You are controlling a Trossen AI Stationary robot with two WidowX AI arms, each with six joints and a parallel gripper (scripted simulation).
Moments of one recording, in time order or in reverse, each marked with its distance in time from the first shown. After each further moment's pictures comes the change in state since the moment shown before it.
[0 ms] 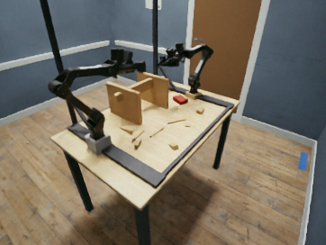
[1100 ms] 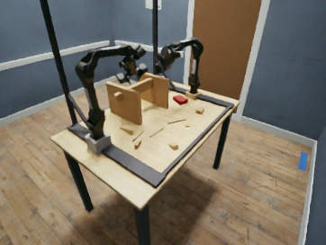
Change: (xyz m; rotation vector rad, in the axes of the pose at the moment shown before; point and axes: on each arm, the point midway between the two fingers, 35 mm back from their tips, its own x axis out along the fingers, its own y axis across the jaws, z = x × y) left arm 0.021 -0.050 -0.054 0.457 0.484 -0.840; right arm 0.015 0.066 -0.074 -0.708 0.601 0.866
